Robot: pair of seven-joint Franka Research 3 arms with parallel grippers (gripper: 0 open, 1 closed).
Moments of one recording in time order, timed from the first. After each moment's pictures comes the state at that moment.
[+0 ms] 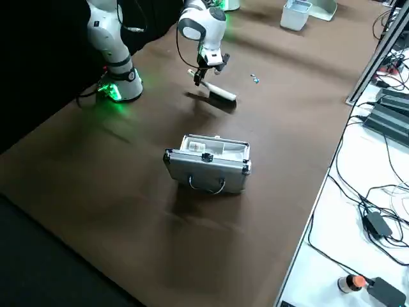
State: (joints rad) left arm 0.73 0.67 -0.17 -1.66 0.41 2.41 -1.01; right arm 0.60 0.02 -0.09 -2.65 0.17 2.45 0.23
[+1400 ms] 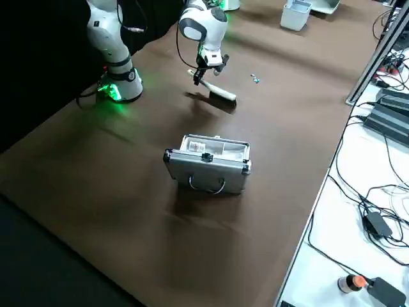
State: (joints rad) left arm 0.73 0.60 -0.18 -1.64 0.38 2.42 -1.04; right arm 0.60 0.02 -0.10 -2.64 0.16 2.40 0.23
